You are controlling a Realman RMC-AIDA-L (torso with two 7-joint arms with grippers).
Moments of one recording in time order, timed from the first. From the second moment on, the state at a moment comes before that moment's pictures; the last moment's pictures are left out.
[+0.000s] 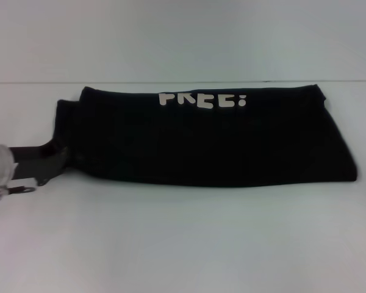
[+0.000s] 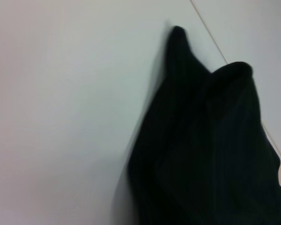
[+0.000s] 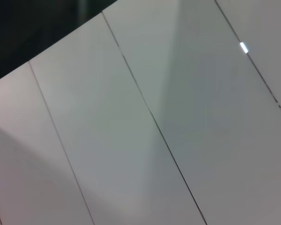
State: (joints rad) left arm -0.69 -2.01 0.41 0.47 2.43 1.04 -2.70; right arm 0.37 2.03 -0.10 -0.65 -1.47 -1.48 1.44
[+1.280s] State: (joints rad) left arm -0.79 -2.09 0.50 0.69 2.22 1.23 -2.72; right arm 0.35 2.01 -0.10 -0.60 -1.48 -1.46 1.49
